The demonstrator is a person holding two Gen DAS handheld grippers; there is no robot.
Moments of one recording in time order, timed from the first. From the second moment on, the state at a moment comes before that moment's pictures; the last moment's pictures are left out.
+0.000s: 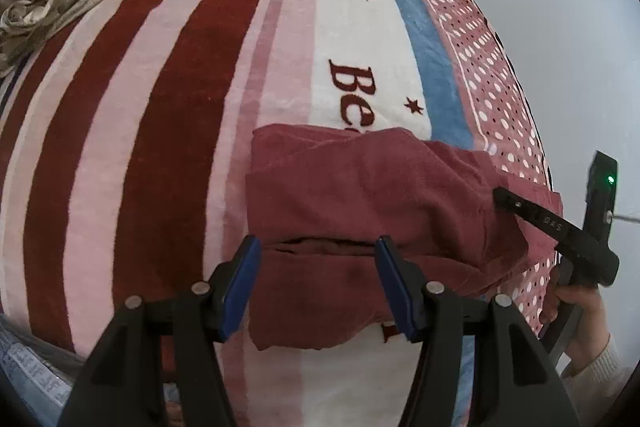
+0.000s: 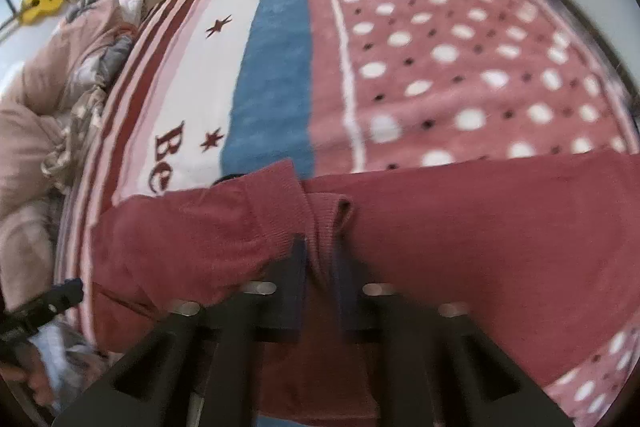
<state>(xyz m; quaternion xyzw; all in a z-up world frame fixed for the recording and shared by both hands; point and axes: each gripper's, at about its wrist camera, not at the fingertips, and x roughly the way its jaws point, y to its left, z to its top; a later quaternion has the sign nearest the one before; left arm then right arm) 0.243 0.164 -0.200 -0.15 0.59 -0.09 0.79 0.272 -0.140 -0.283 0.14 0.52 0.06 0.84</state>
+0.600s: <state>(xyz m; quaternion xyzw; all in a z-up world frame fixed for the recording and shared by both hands) 0.254 0.130 -0.182 -0.11 0.58 -0.10 0.80 0.212 -0.227 -0.260 0.21 0.49 -0.05 0.85</state>
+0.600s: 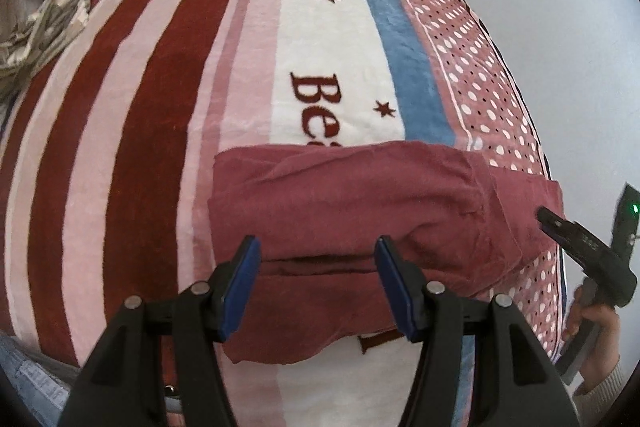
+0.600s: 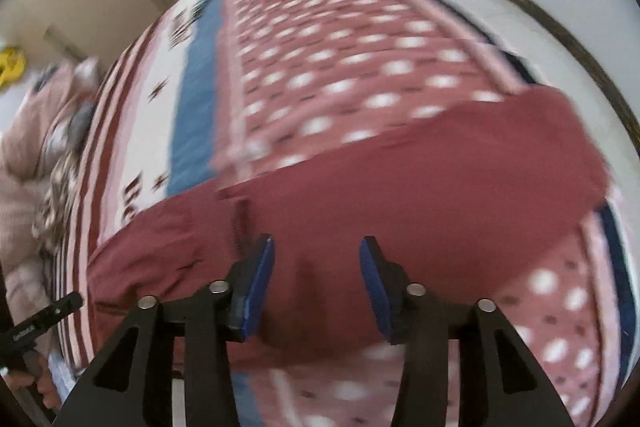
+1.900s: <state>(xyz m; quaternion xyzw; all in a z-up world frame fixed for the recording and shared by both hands) 0.181 0.079 -0.140 -0.14 0.51 0.11 0.84 0.164 -0.425 -0.300 0.35 0.41 0.01 0.84</state>
